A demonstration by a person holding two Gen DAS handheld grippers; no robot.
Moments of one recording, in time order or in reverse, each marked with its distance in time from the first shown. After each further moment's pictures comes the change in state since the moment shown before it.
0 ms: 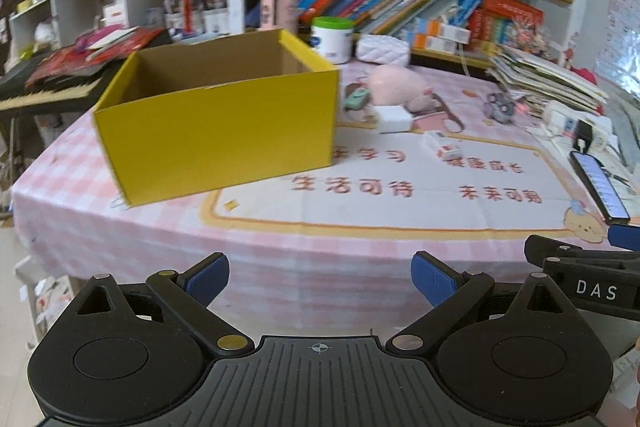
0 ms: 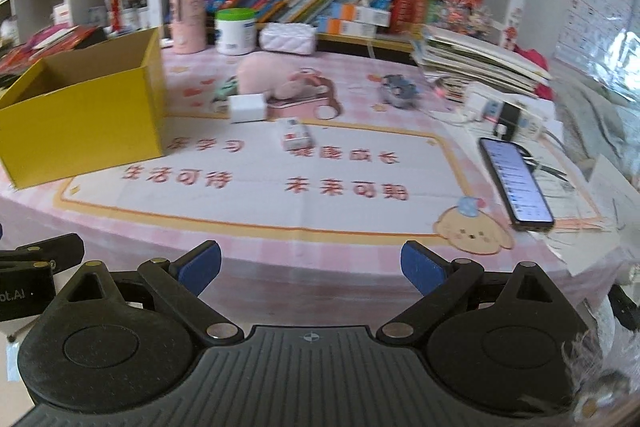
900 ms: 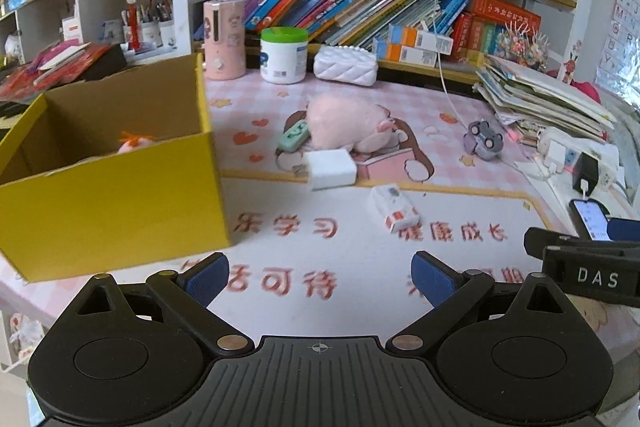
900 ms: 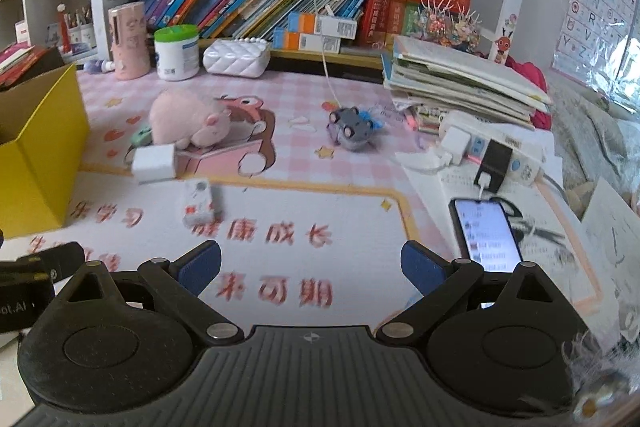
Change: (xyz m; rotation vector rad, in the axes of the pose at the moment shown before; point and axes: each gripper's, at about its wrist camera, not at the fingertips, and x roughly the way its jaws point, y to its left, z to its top) left arm 0.089 -0.084 0.075 -0.017 -0.009 -0.011; right arm 0.093 -0.085 0.083 -0.006 -0.008 -0.012
